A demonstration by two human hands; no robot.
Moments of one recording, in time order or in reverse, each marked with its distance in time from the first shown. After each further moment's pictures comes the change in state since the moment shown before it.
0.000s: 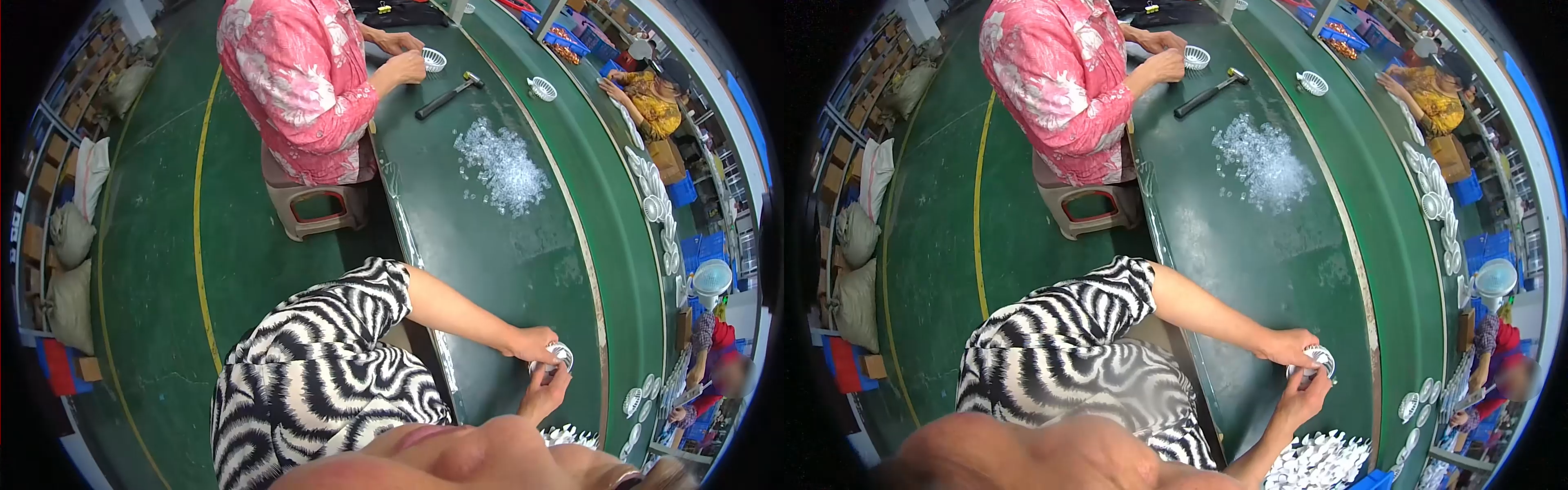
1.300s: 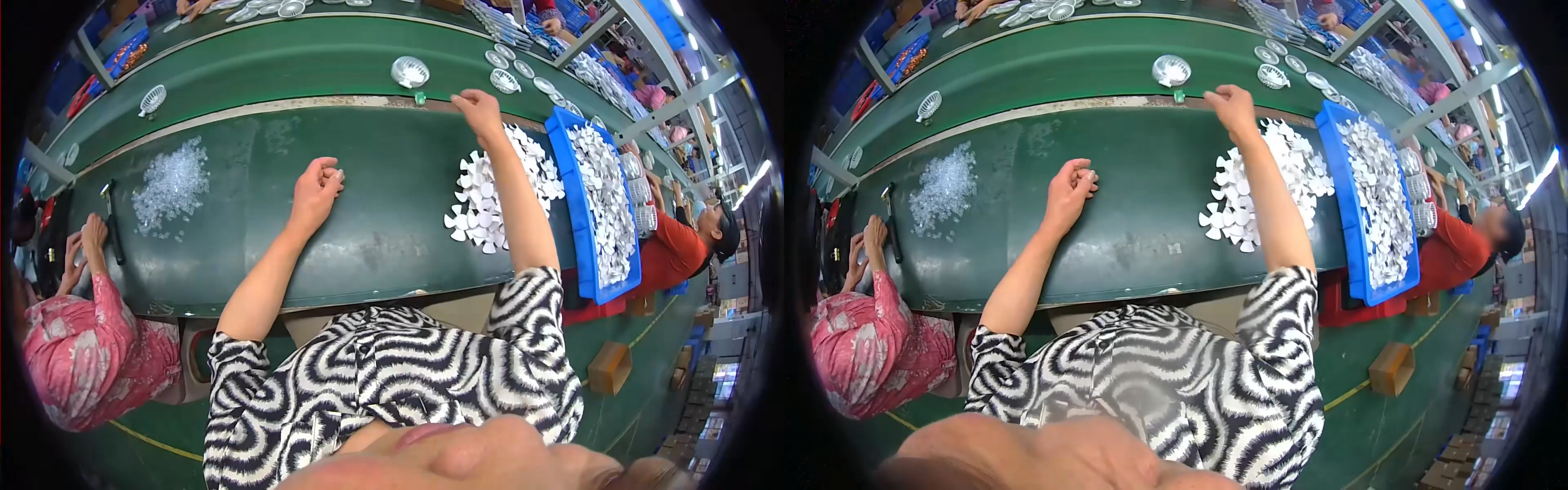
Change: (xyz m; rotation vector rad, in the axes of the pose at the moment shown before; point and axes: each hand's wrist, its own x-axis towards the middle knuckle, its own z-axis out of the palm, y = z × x) left_hand 0.012 0.003 -0.026 0.268 -0.018 0.087; right_hand 0.060 0.178 -0.082 0.411 0.331 0.652
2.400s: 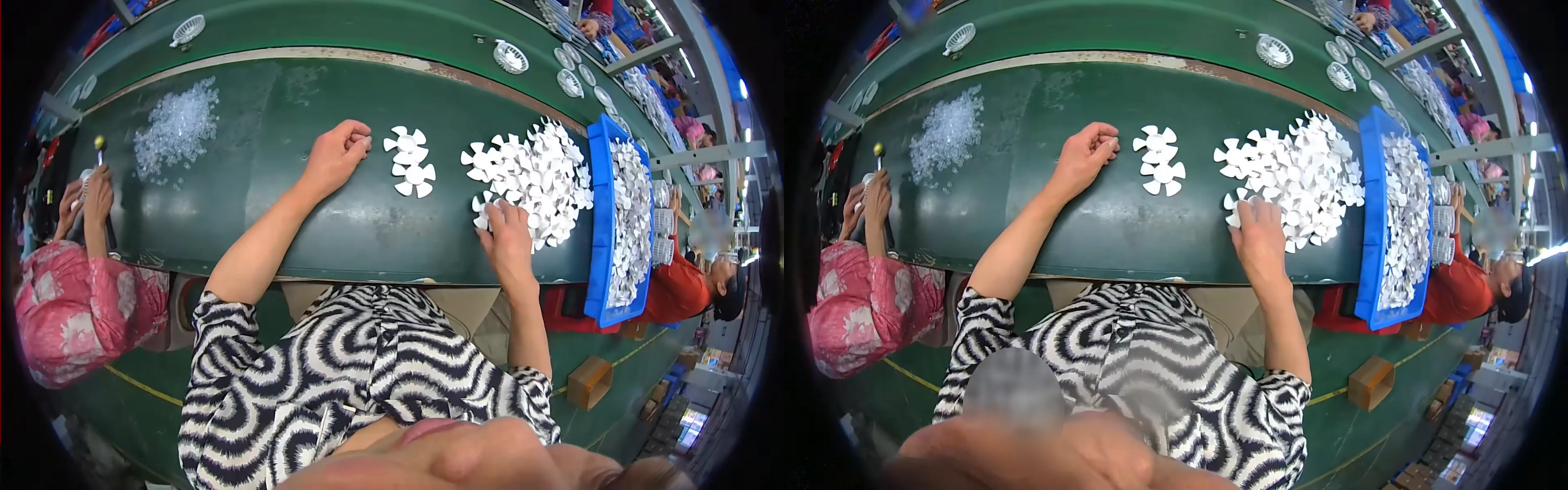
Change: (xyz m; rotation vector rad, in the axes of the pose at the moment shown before) left_hand 0.003 0.003 0.001 0.133 -0.059 -0.018; right_hand -0.222 -0.012 -0.049 -0.789 -0.329 -0.384
